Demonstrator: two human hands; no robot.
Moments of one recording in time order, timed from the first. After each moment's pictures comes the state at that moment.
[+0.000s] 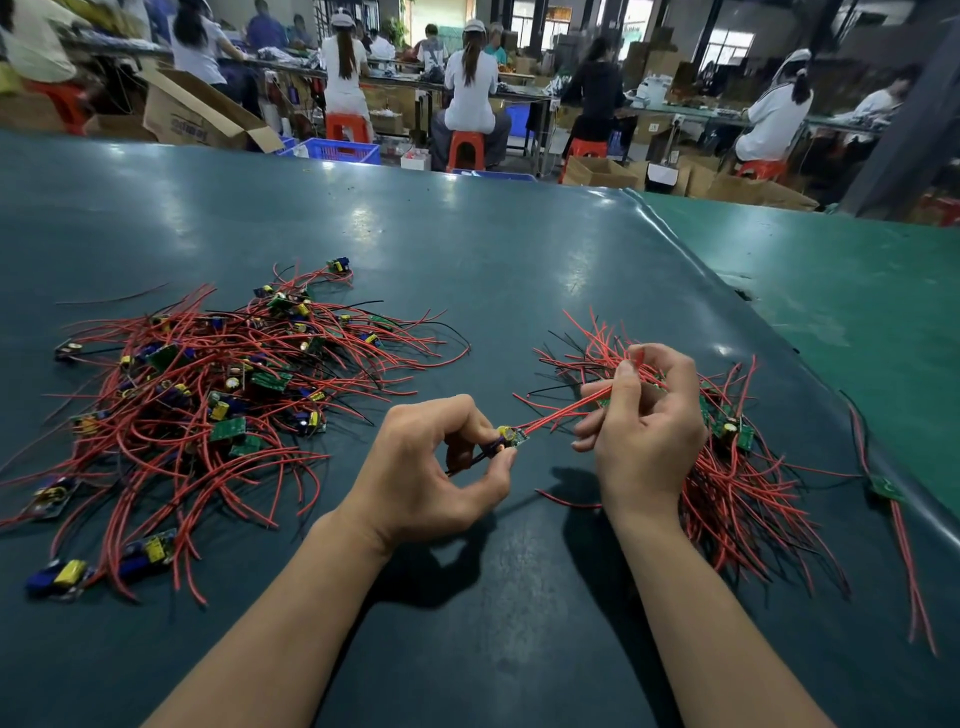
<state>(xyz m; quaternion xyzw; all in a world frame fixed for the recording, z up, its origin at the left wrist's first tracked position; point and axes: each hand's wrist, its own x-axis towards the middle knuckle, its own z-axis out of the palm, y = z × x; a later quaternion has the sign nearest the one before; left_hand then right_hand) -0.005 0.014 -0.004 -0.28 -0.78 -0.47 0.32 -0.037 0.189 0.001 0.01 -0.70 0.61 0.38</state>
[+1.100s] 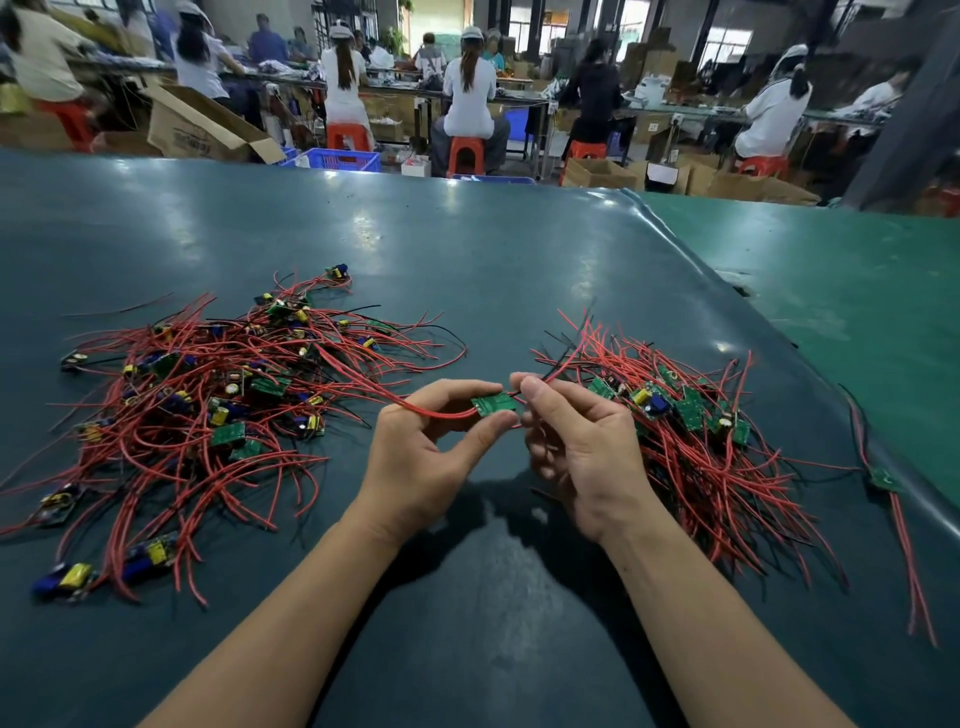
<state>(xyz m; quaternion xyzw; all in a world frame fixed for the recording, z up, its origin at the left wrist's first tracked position) -0.011 0.025 -0.006 -0.19 -0.71 -0.65 0.22 -0.022 0.171 0.009 0.03 -0.57 0.82 -0.01</state>
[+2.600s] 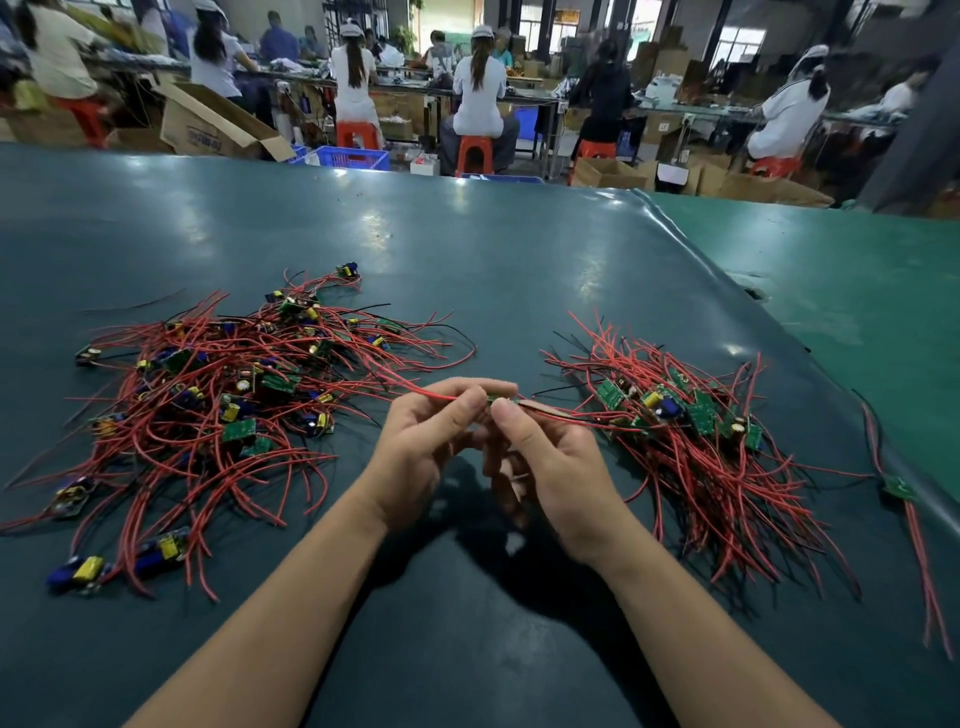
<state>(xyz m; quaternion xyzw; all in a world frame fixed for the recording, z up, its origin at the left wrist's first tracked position) -0.016 0.016 -0.001 -0.13 -0.56 -0.82 0.03 -0.008 0.154 0.001 0.13 -0.63 0.76 -0.06</state>
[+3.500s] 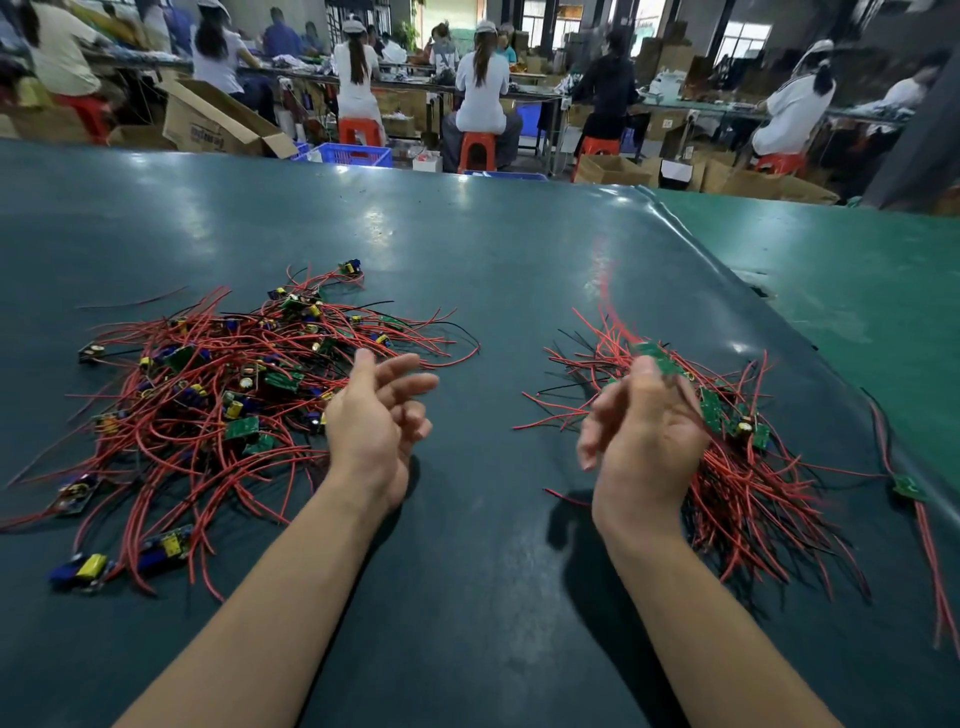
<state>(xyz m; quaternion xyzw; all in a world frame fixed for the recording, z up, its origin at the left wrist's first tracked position) -0.036 -0.004 0.005 0.16 -0.44 -0.87 0.14 -0.020 0.170 0.015 -0.01 -0.53 0.81 0.26</state>
